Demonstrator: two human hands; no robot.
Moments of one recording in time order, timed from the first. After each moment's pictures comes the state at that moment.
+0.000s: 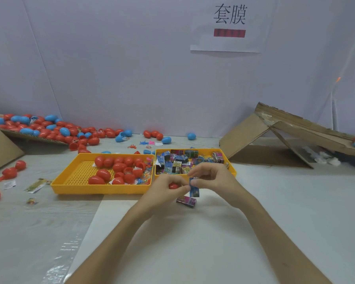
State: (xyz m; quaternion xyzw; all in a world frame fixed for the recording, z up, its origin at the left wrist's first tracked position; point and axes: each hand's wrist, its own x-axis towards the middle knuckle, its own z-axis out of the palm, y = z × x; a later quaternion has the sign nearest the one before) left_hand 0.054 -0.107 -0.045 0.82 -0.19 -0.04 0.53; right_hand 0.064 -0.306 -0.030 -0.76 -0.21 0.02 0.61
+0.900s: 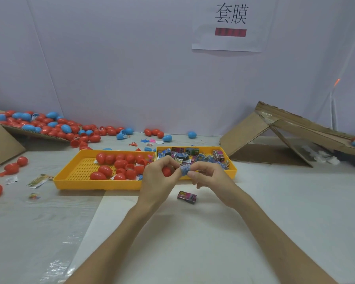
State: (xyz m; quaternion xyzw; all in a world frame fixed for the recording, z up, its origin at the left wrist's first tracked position) left_hand 0.053 -0.108 -0.045 0.80 -0.14 0.24 0.53; right_hand 0.064 -0.292 -0.039 -0.74 -0.20 0.04 0.65
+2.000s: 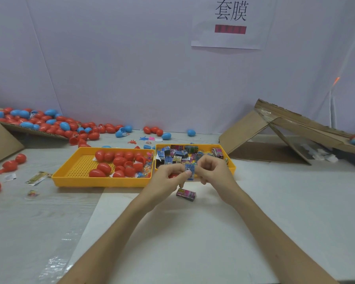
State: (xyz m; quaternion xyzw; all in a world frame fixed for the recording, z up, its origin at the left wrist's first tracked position) left_hand 0.052 -0.110 -0.043 0.79 -0.19 -0.02 0.58; right_hand 0.071 -0.294 -0.044 -0.76 -0.14 -0.06 0.64
